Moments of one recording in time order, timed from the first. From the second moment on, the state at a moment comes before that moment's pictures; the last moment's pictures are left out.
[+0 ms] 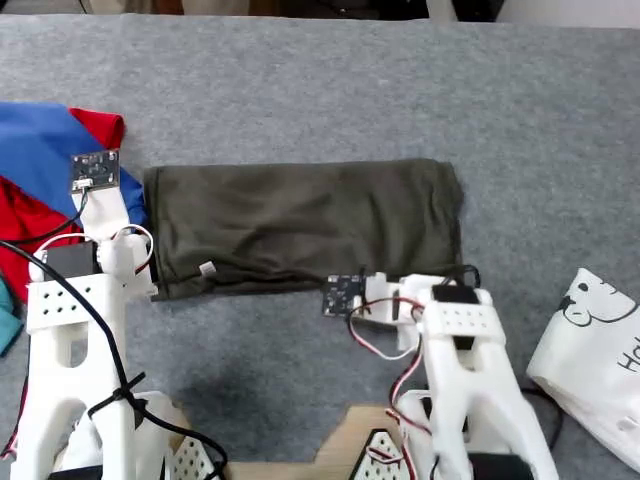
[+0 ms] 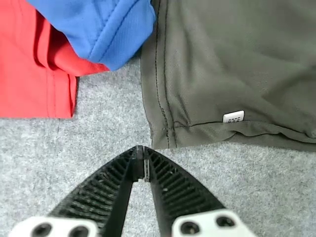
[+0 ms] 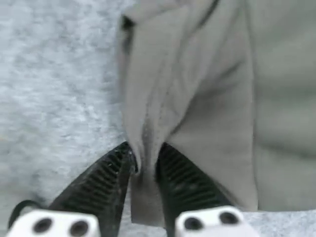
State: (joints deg) left arm -13.3 -39.6 46.4 70.2 -9.0; right arm 0.4 -31.5 72.7 46.7 76.0
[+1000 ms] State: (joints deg) left arm -13.5 -39.6 46.4 70.2 -10.2; right arm -4.1 -5.6 26.2 53.0 76.0
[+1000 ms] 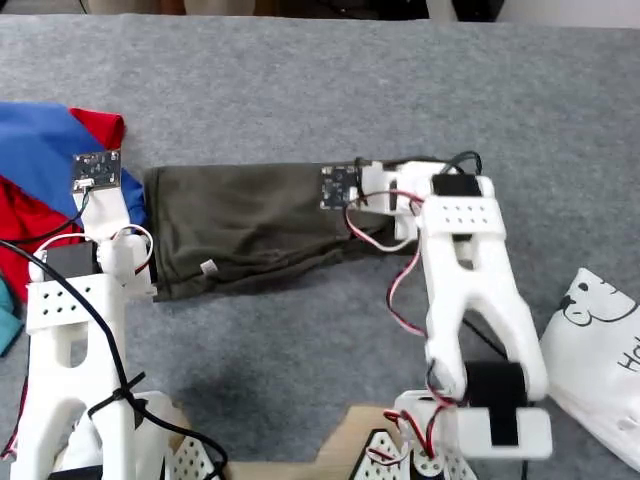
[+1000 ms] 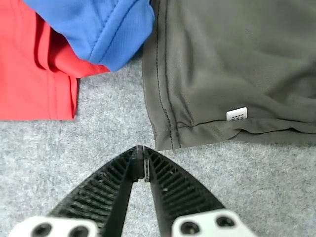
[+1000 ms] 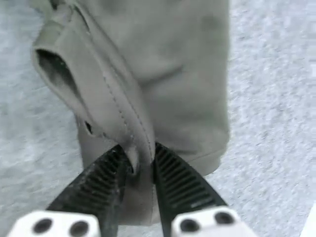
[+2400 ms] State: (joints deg) left arm -12.2 -7.6 21.1 76.0 -1.1; right arm 4.7 -12.6 31.9 44.6 41.1
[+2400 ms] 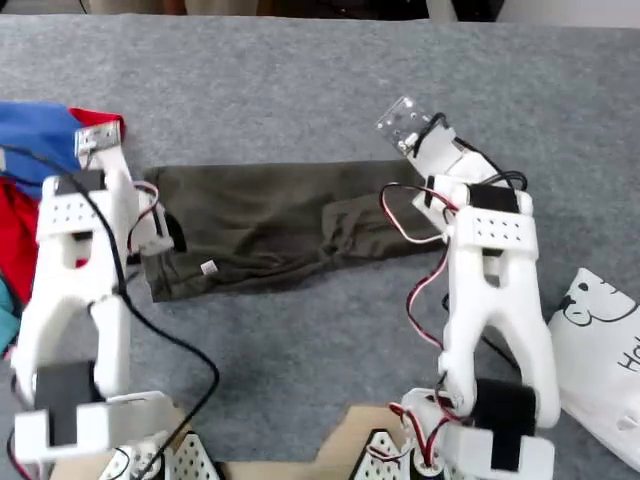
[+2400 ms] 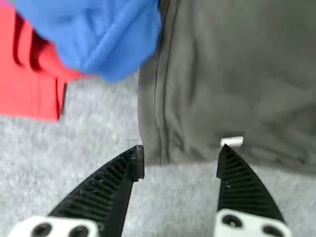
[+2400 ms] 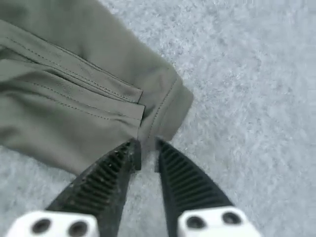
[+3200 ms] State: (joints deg) left arm -13.6 16.1 14.9 62.7 -0.3; right arm 4.7 -6.5 31.9 41.4 40.7
